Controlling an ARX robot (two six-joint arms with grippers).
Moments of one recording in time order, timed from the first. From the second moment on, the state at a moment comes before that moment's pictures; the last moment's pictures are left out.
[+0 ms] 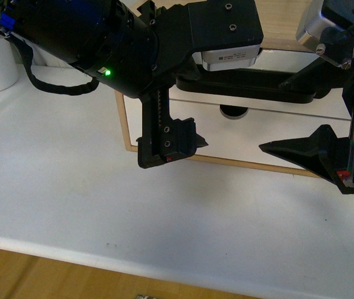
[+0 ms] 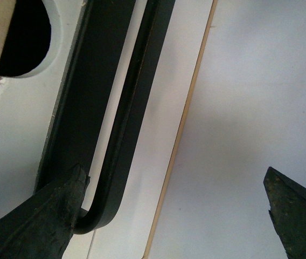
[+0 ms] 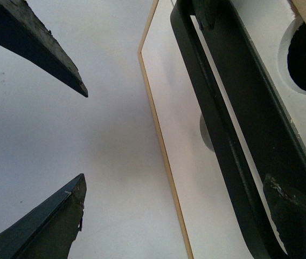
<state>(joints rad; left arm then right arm) -0.43 1.86 1.18 -0.08 0.34 1.12 0.15 1.67 0.84 0.11 -0.66 -0.91</state>
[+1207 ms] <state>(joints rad) -0.46 1.84 1.29 -0.44 0.32 1.25 0.17 1.66 0.90 -0.17 -0.71 -1.07</state>
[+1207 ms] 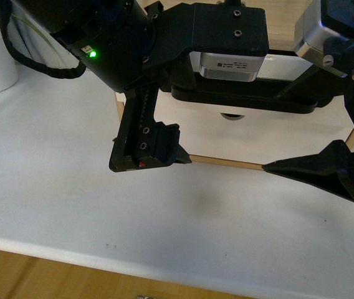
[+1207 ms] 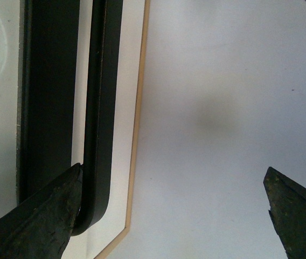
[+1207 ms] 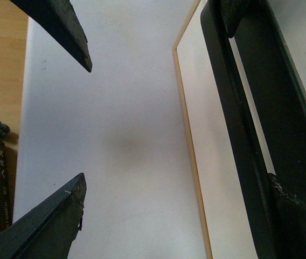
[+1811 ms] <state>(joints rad) -0.52 1.70 1.16 -0.47 0.29 1.20 0.18 1.53 0.82 -0.31 -0.72 -1.13</state>
